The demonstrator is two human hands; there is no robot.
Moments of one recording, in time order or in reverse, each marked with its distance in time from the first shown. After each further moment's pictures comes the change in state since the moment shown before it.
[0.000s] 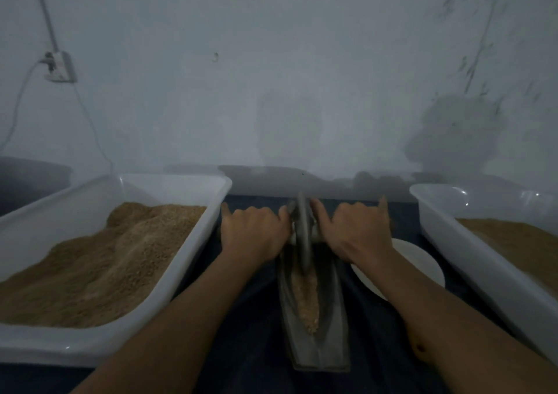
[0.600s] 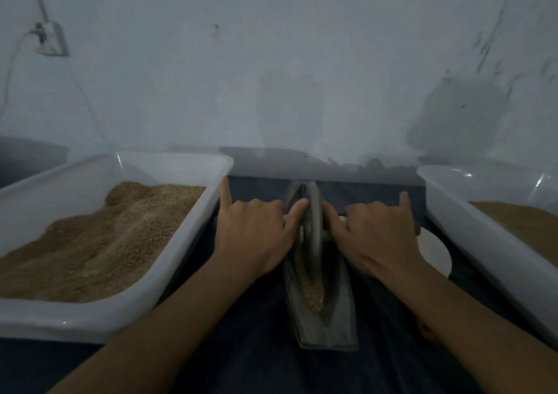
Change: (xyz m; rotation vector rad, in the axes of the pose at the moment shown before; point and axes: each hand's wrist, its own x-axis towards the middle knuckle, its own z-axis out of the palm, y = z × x) left_hand -0.034 -0.006 0.009 0.084 0.276 0.133; right_hand -0.041 0.012 0.012 0.064 0.128 -0.027
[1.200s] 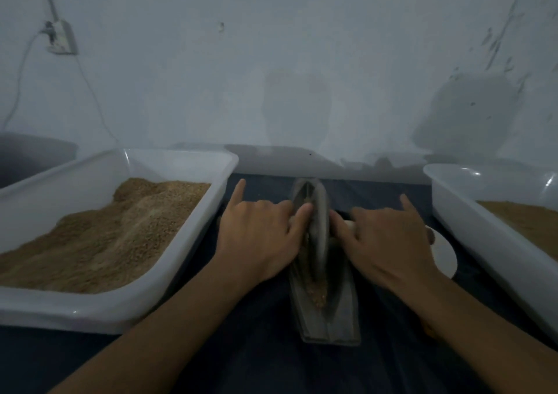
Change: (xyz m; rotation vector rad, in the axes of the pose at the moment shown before) left_hand -0.012 -0.002 -0.006 -0.091 -0.011 0.069; right_hand -0.016 0.007 -0.006 0.053 0.097 -0.113
